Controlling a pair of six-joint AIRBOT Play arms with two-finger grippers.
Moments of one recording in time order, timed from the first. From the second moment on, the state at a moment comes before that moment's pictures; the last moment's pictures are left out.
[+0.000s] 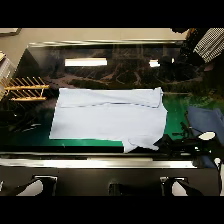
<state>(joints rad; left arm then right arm) 0.38 -1.18 1.02 1.28 -1.36 -1.58 -0.43 -1.08 0.44 -0.90 1.23 1.32</state>
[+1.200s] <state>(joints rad) 0.56 -1.22 0.63 0.98 -1.12 -1.34 -0.43 -0.74 0.39 -0.84 1.31 1.36</state>
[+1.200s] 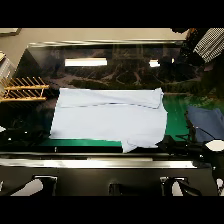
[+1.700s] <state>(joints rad) 0.52 -1.29 0.63 0.95 -1.05 -1.33 -0.43 -0.72 0.40 -0.80 1.36 1.35</state>
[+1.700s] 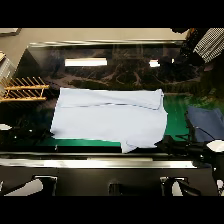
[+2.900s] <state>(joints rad) 0.22 -1.50 1.27 1.08 -1.07 -1.57 -0.29 -1.21 0.88 -0.73 1.06 1.35</state>
